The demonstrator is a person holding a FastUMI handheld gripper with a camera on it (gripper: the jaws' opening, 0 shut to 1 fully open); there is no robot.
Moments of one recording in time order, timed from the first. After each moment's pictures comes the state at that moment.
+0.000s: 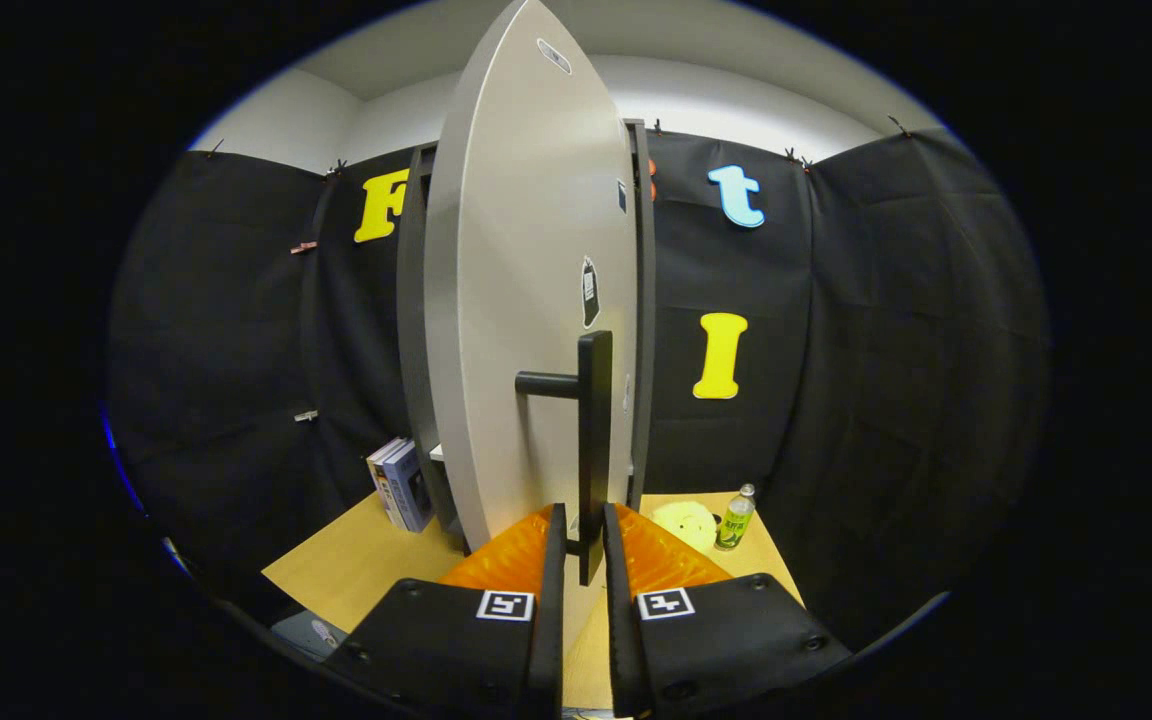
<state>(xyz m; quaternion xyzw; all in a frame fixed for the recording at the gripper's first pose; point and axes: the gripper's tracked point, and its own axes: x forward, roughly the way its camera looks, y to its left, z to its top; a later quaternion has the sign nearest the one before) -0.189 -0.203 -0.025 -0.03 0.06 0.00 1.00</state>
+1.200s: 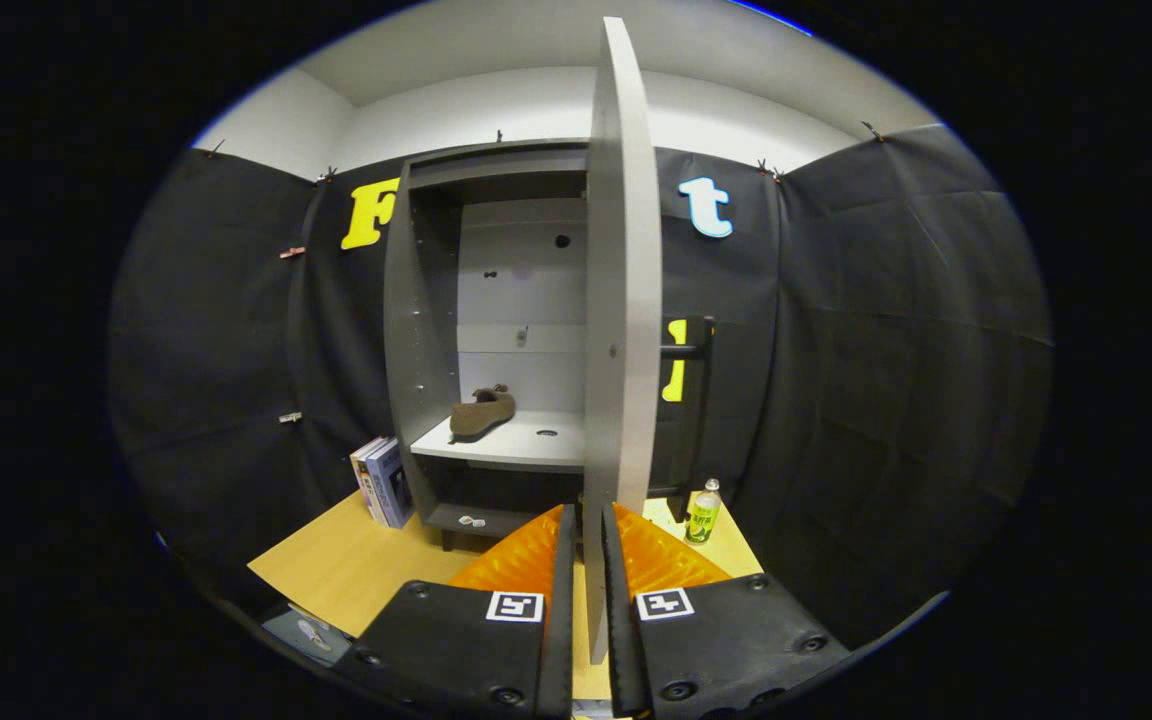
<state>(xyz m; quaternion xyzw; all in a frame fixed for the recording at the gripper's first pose) -0.231 -0.209 -0.042 -0.04 0.04 -0.01 1.00</state>
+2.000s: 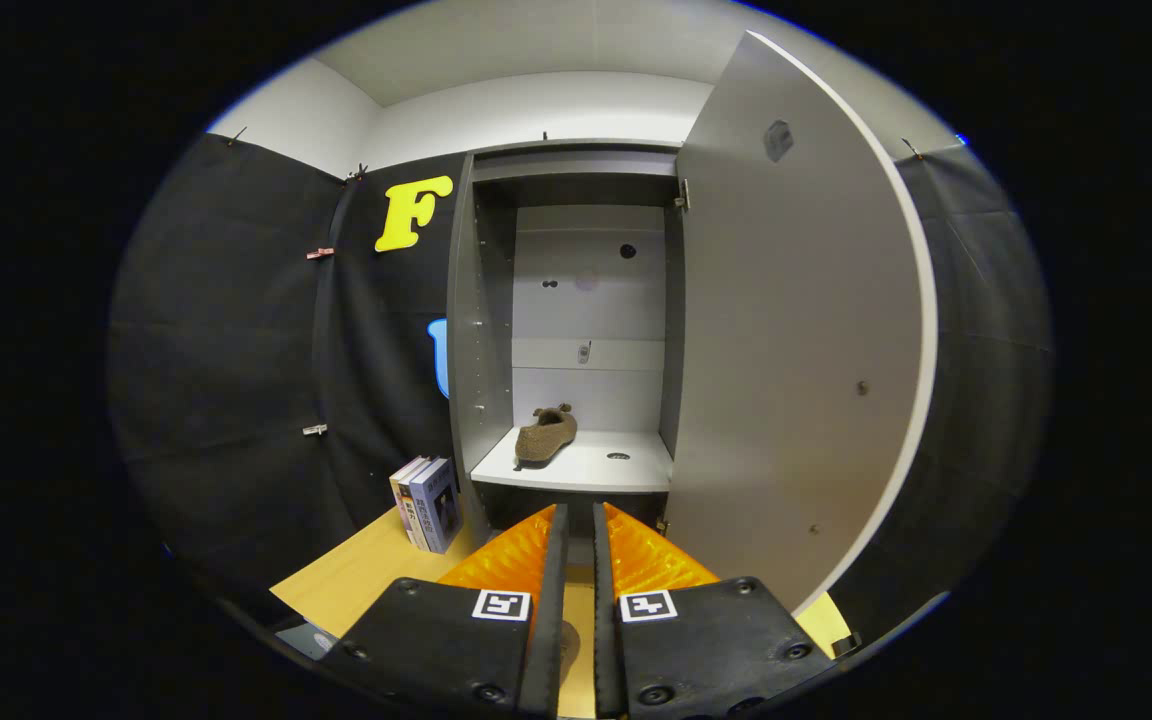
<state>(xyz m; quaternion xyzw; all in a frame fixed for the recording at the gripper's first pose) -0.173 -0.087 -0.039 -0.03 0.02 0.01 1.00</state>
